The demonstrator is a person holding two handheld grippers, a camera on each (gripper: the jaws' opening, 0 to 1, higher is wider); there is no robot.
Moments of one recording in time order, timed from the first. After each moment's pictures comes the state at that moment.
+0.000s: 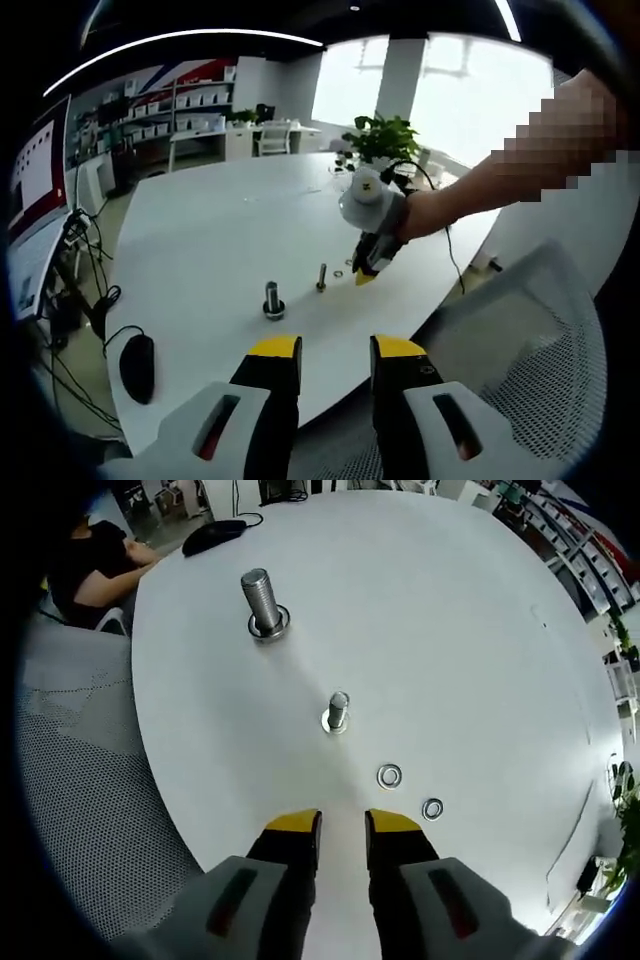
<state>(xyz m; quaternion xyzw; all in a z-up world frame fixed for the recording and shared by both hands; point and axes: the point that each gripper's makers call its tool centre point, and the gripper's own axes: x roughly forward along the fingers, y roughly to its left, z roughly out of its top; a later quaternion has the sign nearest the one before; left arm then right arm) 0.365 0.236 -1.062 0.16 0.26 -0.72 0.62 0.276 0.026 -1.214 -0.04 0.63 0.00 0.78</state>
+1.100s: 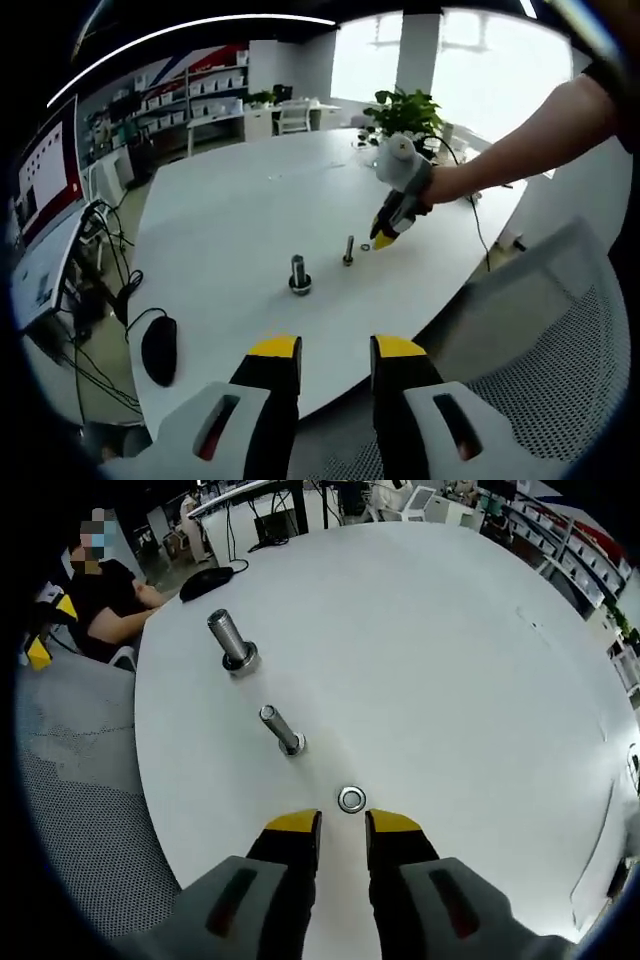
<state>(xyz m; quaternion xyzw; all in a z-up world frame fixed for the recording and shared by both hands) 0.383 0.242 -1.087 0.22 0.27 -0.68 0.65 0.292 0.001 -1.227 0.00 0.55 0.02 0.83</state>
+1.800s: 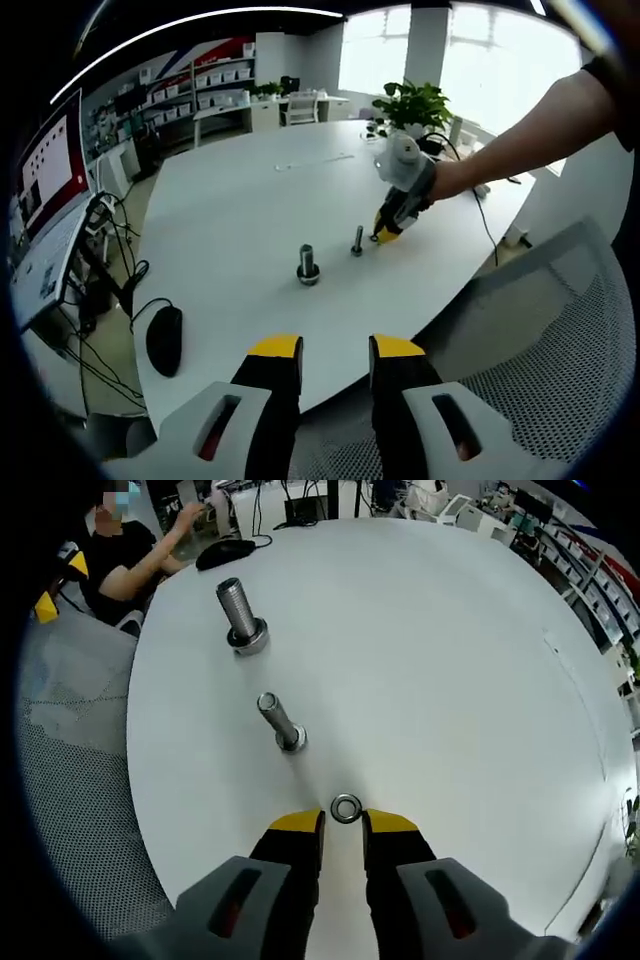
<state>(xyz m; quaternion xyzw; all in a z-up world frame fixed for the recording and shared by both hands) 0.386 0.245 -1.093 0.23 0.28 -0.66 0.65 0.300 -0.009 -1.236 -0.05 0.56 0.06 0.82</state>
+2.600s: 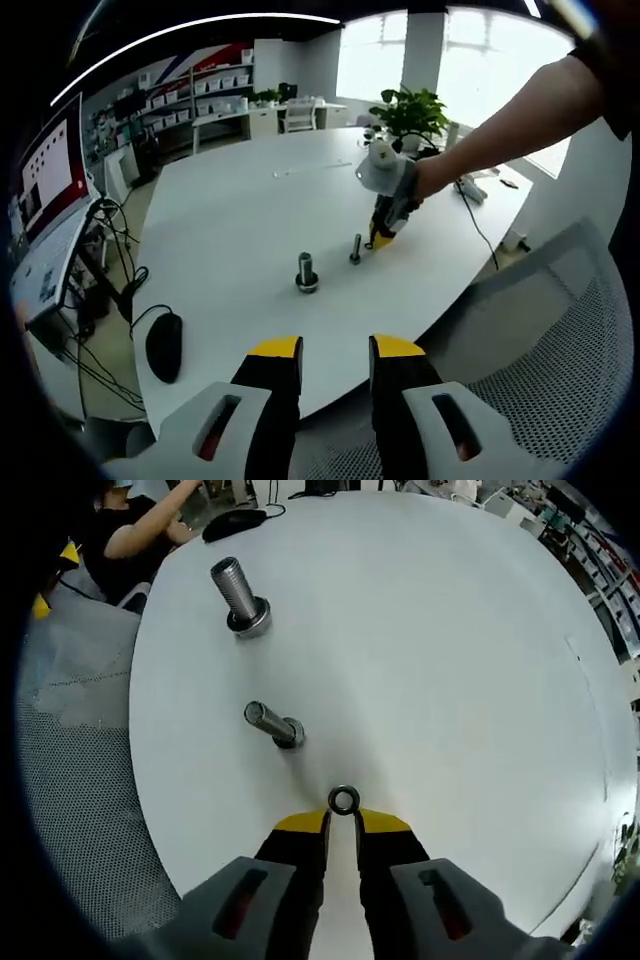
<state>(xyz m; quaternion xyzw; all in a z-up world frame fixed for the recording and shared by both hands) 0.388 0.243 -1.088 0.22 0.27 -0.67 0.66 0.305 -0.012 -1.242 -0.03 0.61 0.09 0.79</state>
